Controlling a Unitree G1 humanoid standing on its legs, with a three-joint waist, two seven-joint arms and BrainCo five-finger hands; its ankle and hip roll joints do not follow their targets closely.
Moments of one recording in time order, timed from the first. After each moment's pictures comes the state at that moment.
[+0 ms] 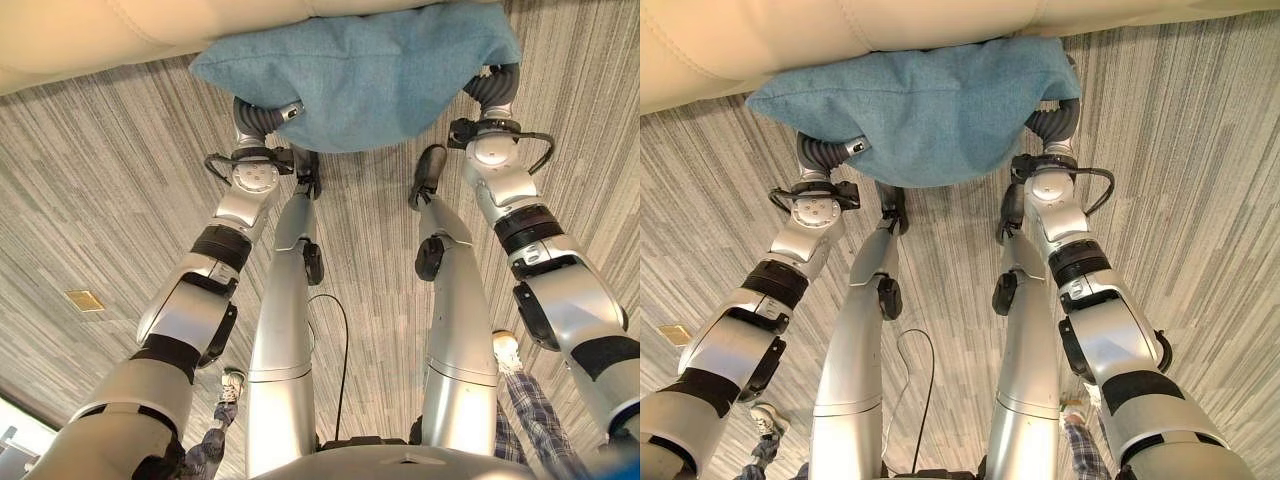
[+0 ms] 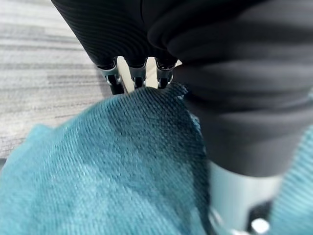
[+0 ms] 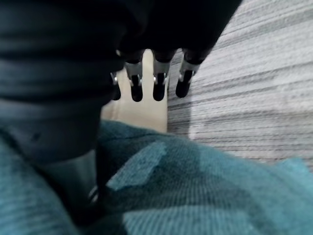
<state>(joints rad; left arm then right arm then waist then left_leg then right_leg) -0.99 0.36 -0.34 0.75 -0.42 -0.14 0.53 -1.10 -0.33 0.25 0.78 0.27 -0.13 -0.54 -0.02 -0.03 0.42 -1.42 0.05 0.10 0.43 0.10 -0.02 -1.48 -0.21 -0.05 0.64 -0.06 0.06</state>
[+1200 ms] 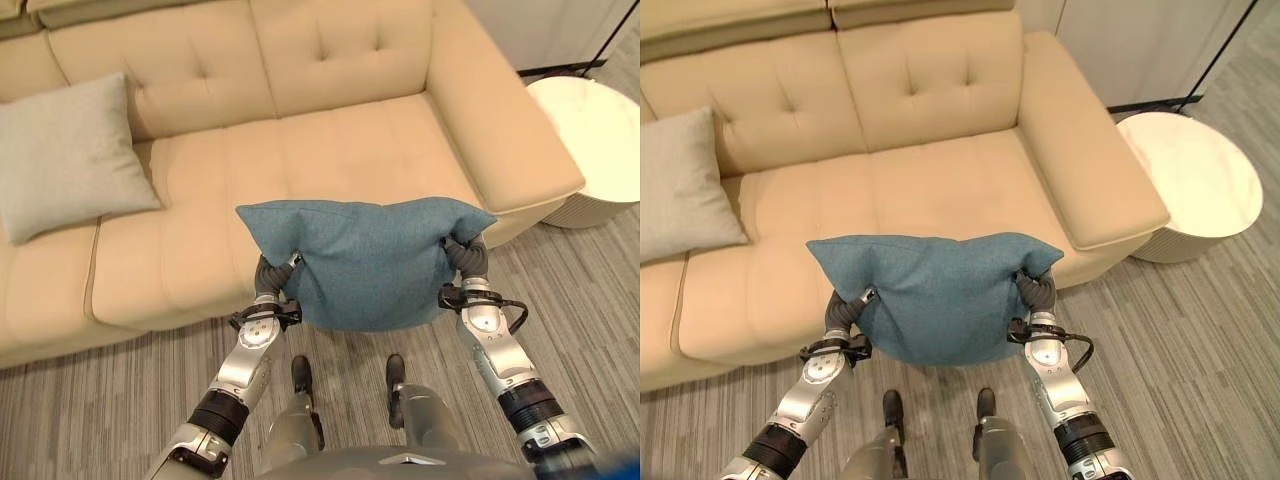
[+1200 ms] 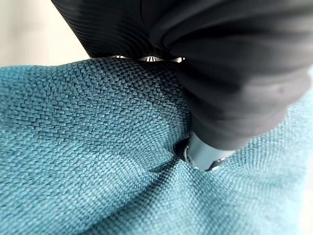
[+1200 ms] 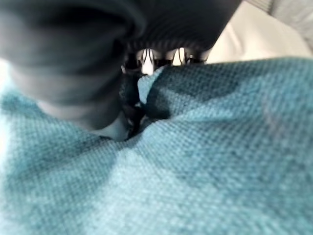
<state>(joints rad) -0.13 0.27 -0.31 0.29 -0.46 -0.14 0.40 -0.18 -0.26 0.24 0.26 0.20 -0.17 -0.40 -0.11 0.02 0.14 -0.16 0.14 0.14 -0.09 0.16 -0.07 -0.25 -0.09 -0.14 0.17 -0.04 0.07</state>
